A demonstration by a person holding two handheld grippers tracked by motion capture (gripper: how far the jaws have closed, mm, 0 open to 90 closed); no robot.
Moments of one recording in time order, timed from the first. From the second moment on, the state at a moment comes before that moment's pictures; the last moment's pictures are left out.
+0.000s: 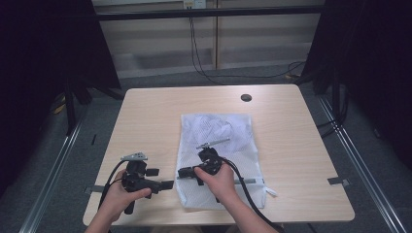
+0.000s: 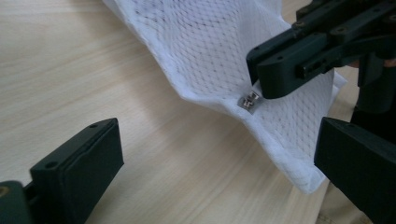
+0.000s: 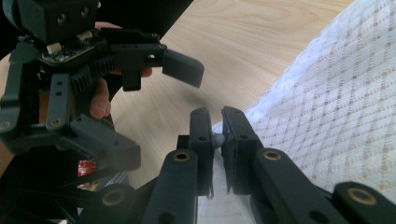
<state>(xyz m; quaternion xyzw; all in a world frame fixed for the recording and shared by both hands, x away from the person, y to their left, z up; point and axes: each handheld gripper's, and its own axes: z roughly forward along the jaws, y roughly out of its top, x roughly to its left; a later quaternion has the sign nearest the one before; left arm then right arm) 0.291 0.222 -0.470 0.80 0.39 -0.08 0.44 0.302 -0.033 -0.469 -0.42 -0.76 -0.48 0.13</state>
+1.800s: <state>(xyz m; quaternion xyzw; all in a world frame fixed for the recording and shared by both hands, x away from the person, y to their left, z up) 0.300 0.198 -0.481 0.79 0.39 -0.18 0.45 0.303 -0.038 -0.465 -0.44 -0.73 -0.50 0.15</state>
